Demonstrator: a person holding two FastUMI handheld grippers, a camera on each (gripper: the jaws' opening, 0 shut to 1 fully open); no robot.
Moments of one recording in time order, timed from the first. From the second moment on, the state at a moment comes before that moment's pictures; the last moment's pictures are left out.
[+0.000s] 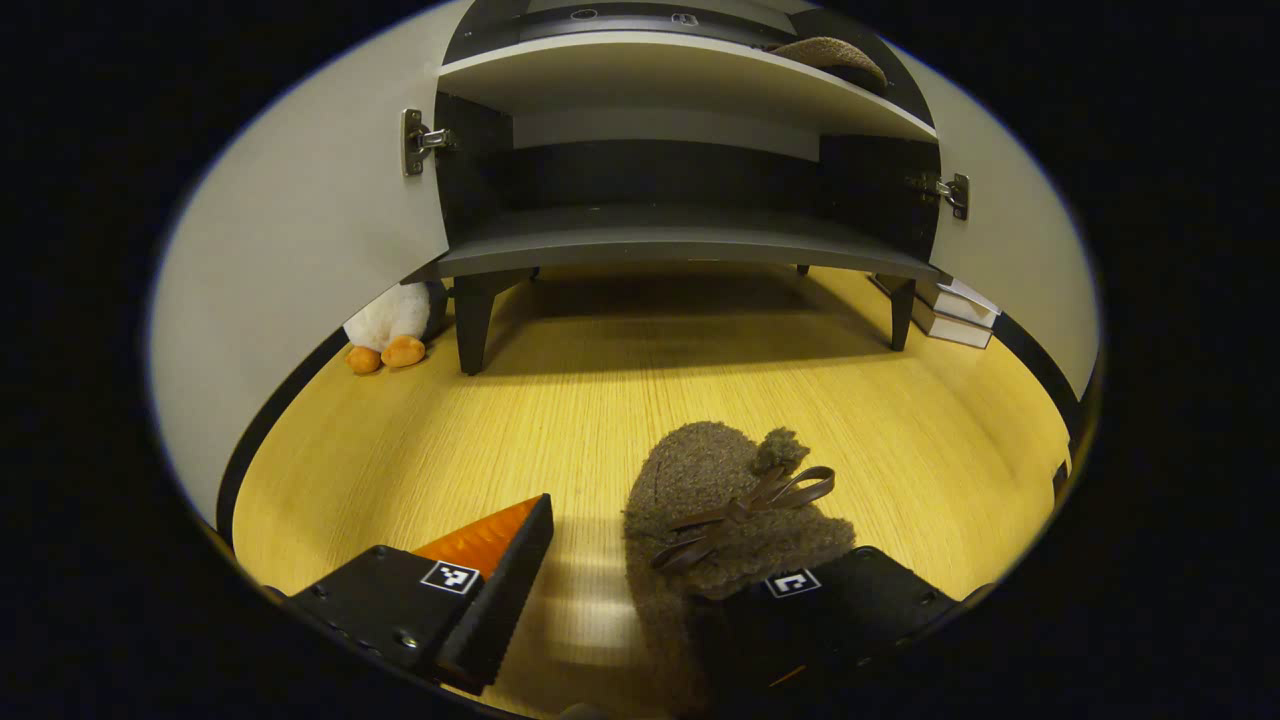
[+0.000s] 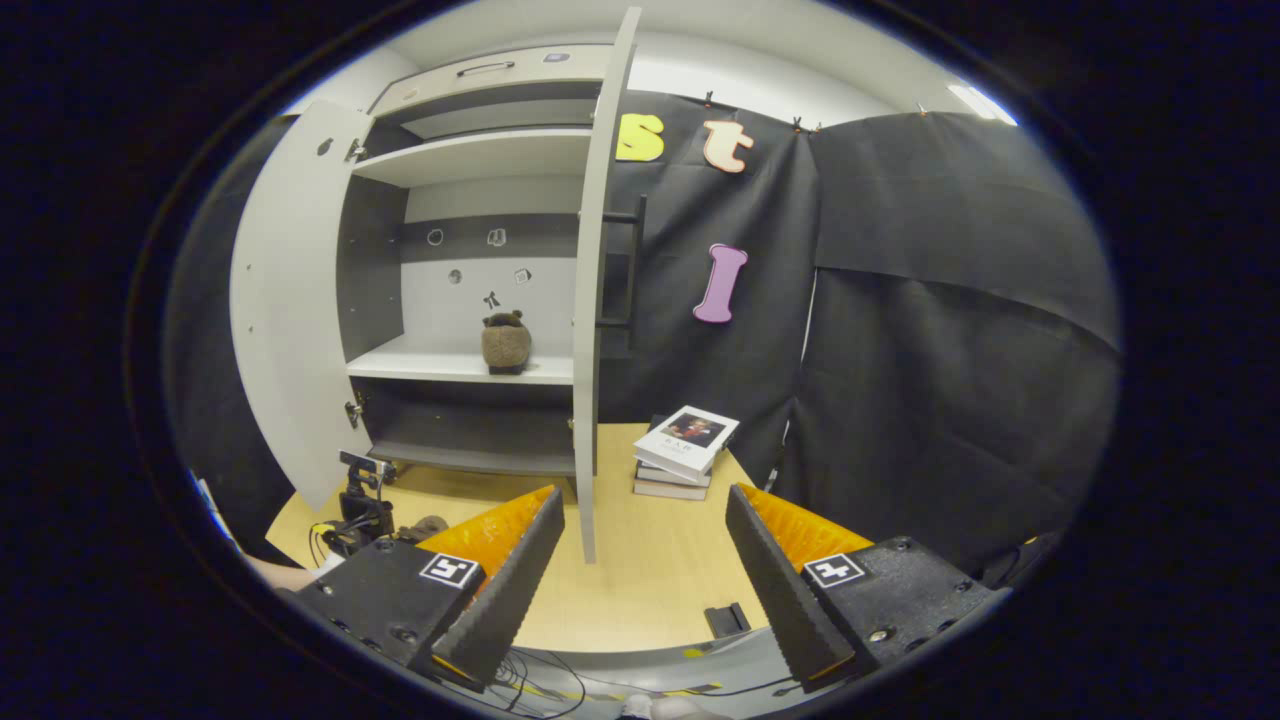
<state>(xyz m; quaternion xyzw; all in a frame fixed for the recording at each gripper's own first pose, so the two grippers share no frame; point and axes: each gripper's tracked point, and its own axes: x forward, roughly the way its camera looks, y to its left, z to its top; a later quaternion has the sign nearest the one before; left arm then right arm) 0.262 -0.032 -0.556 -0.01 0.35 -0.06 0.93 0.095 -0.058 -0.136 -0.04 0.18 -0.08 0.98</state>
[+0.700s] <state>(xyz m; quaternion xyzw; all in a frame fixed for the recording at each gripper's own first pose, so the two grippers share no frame) 0.275 -0.019 -0.459 0.04 0.32 -0.04 0.95 0.094 -0.057 -0.124 -0.02 0.16 -0.07 0.99</state>
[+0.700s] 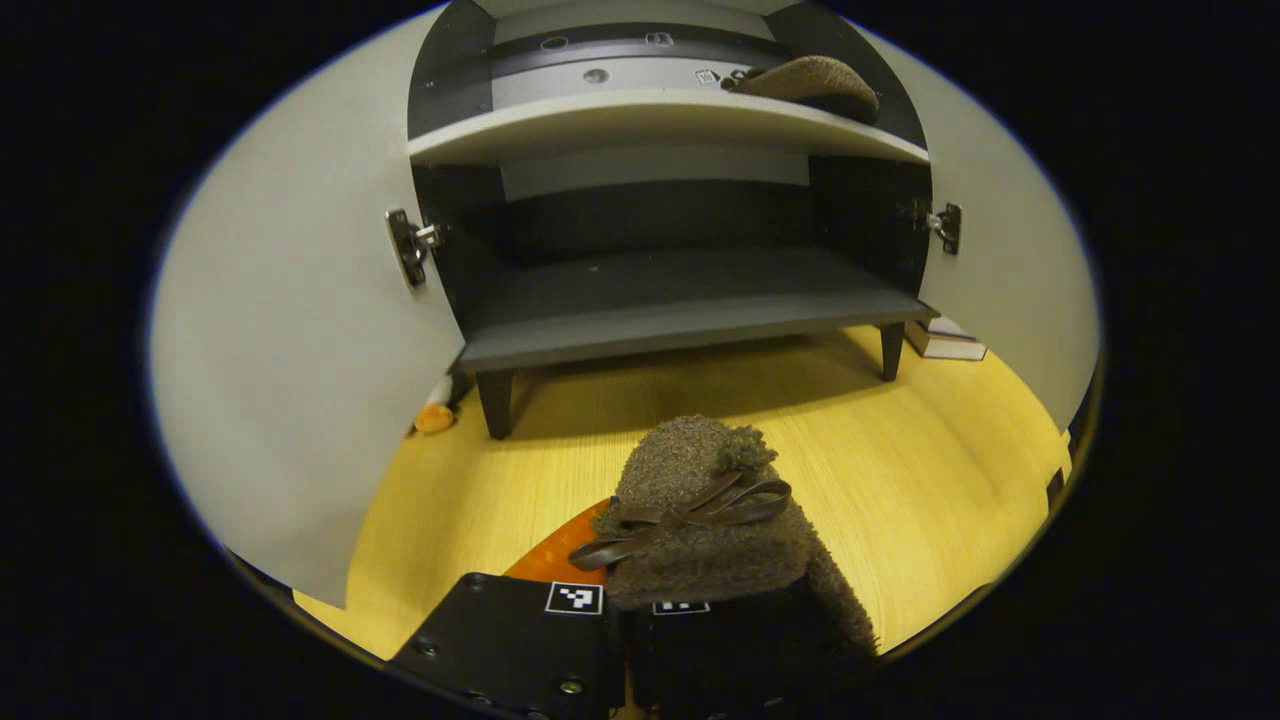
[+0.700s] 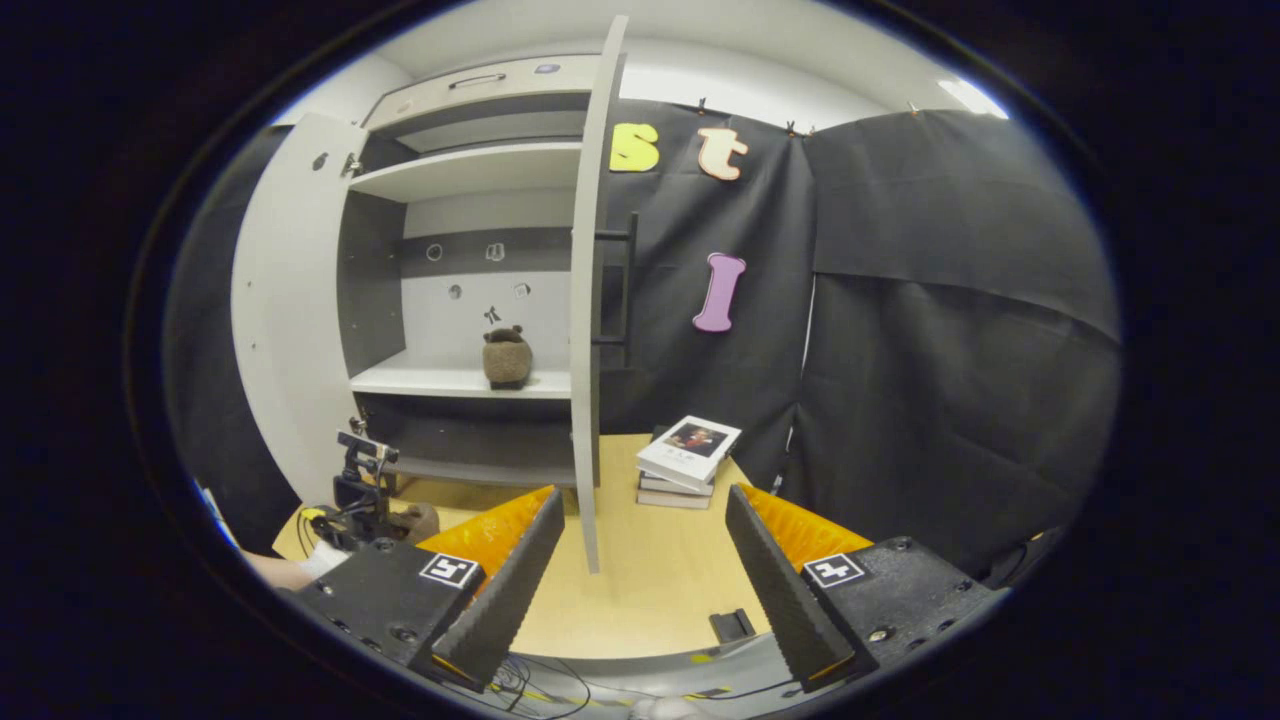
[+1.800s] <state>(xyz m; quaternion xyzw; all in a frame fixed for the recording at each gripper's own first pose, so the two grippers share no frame) 0.558 0.013 -0.138 0.09 0.09 0.02 0.99 0.088 -0.082 -0.122 0.02 0.14 -0.08 0.99</state>
